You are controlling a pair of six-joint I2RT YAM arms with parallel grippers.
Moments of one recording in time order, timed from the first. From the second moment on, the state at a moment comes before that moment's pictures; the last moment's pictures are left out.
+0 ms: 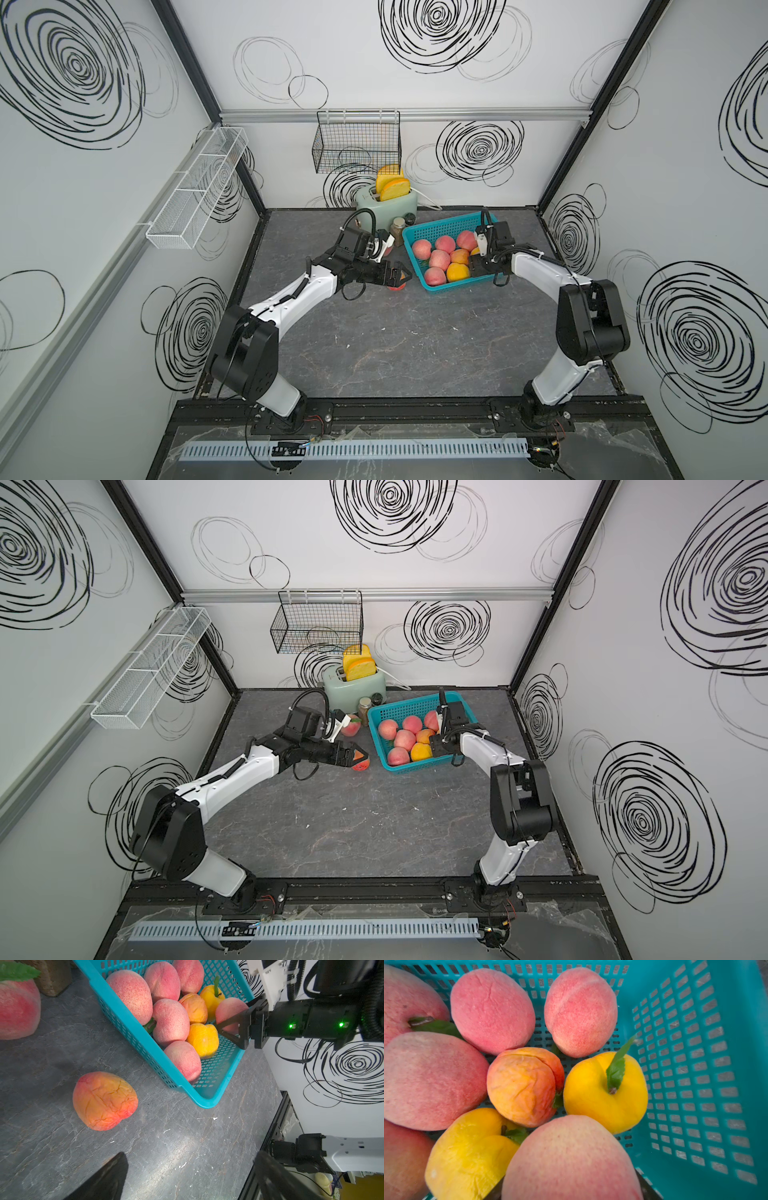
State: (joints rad) left arm -0.43 1.56 1.14 -0.38 0.59 -0.31; right arm 0.20 1.73 1.18 -0.49 0.08 -0.03
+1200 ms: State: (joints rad) left arm -0.41 1.56 1.12 -0.38 0.59 -0.31; right arm 0.20 1.71 1.18 -0.51 0.05 -0.03
